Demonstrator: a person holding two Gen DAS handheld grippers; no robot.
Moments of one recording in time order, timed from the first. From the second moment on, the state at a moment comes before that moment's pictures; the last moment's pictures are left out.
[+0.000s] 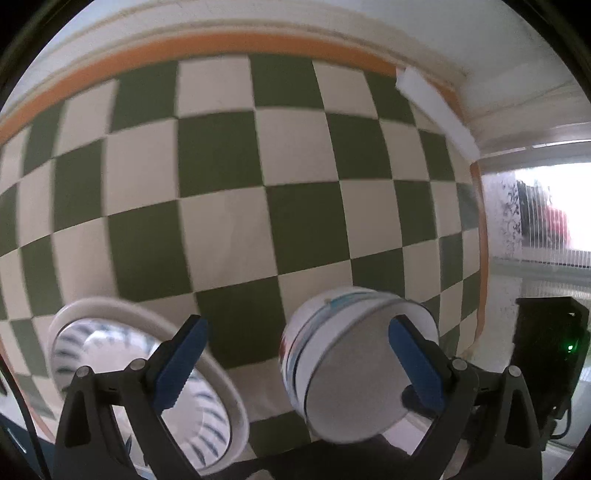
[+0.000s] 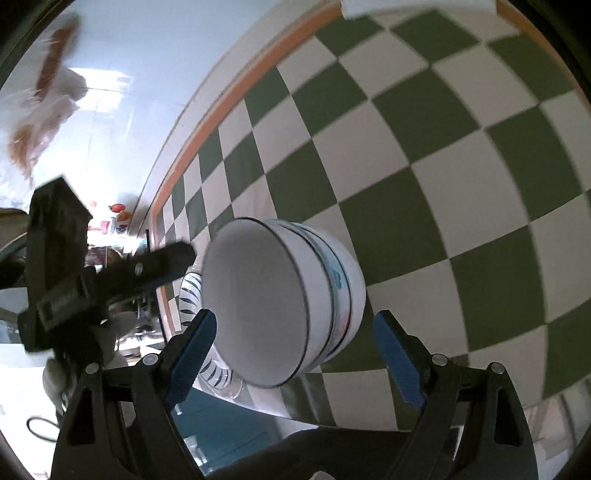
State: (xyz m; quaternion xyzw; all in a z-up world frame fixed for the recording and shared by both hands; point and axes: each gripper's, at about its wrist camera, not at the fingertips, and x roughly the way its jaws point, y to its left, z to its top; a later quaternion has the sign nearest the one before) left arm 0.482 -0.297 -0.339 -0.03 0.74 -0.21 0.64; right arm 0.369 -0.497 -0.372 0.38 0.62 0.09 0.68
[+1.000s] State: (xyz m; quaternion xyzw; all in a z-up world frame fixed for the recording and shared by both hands) left arm 0.469 -0.323 -0.375 -0.01 0.76 -0.28 0.58; right arm 0.378 -0.477 -0.453 0.44 0.63 0.11 0.63
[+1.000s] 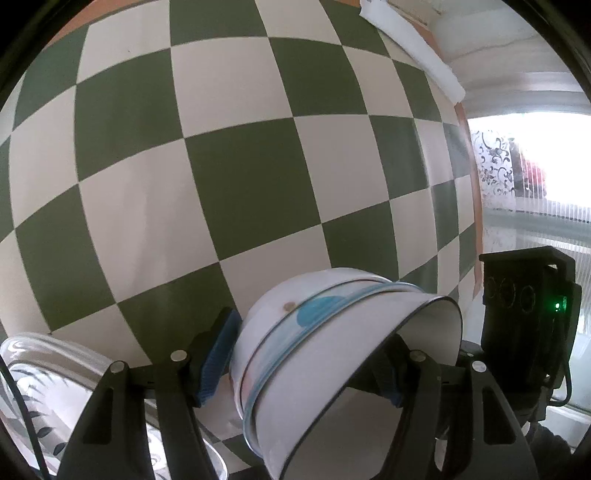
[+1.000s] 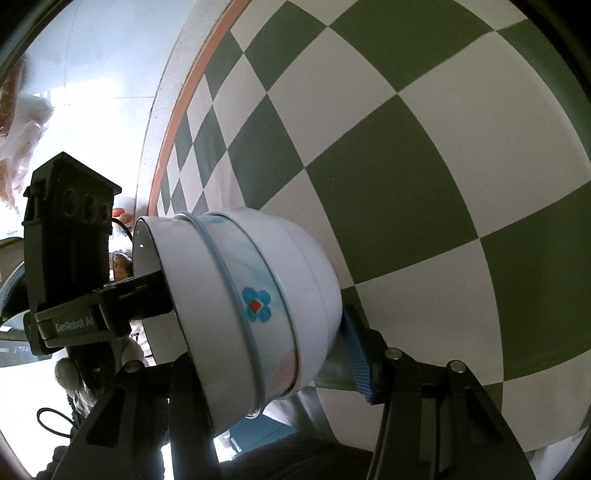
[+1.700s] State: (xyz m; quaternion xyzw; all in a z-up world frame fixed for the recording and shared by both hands) left arm 0.473 -0.235 -0.317 -0.04 0.74 -0.25 0.63; right arm 0.414 -0.407 -0.388 0.38 0.65 0.16 0.64
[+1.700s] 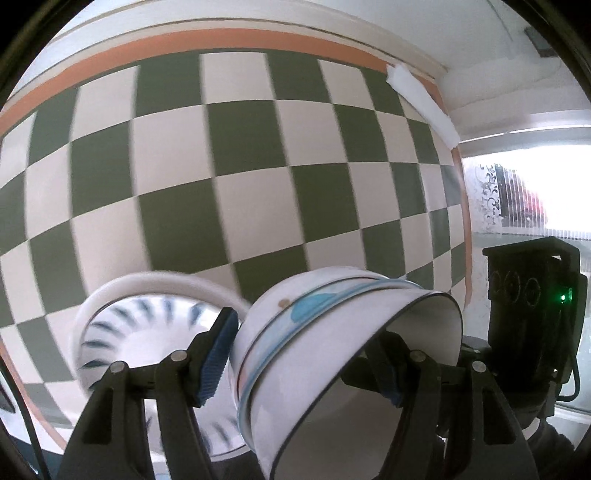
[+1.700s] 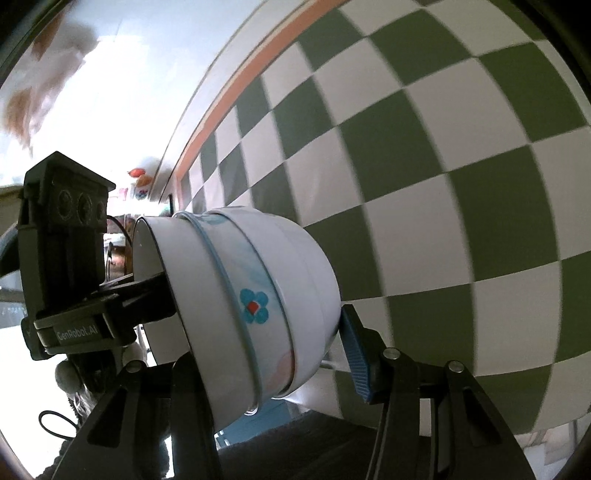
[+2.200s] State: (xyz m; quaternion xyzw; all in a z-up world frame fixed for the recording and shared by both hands) left arm 0.462 -0.131 -0.327 -0.08 0.74 -0.21 0.64; right arm 0.422 -0.297 -0.399 0.35 0.67 0.20 0.63
